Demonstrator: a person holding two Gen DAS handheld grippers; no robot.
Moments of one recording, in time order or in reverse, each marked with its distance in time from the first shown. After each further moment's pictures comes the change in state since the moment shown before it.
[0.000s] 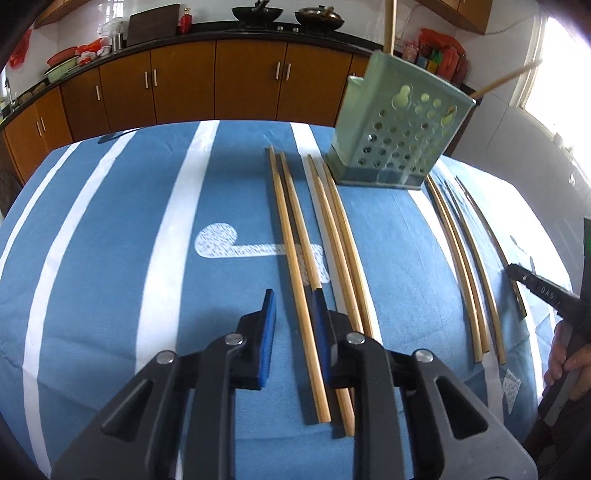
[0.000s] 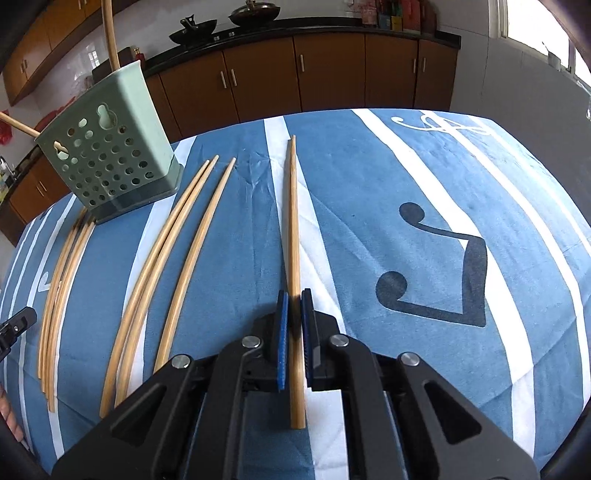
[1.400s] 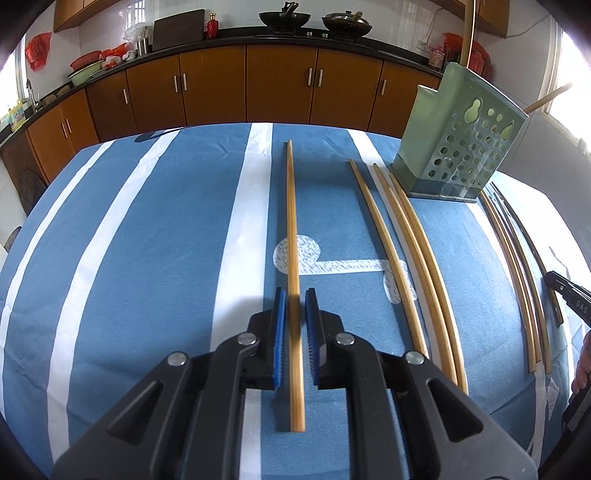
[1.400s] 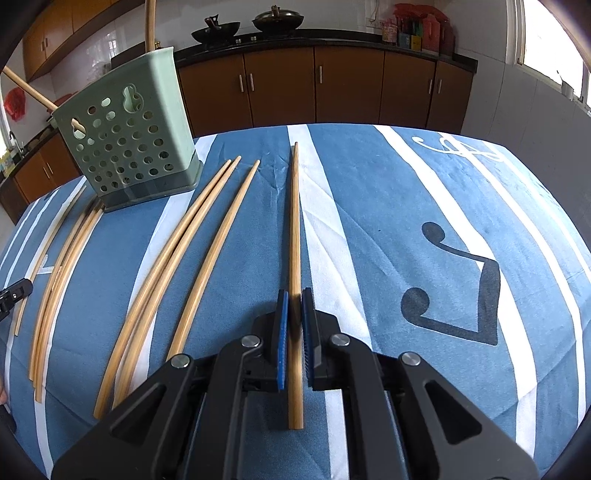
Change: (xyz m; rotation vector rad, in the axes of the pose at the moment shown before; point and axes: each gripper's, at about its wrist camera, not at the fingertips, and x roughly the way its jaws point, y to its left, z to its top) left arm 0.010 0.050 0.003 -0.031 -0.036 0.115; right arm 0.000 0.017 -0.003 -0.092 -0.045 0.001
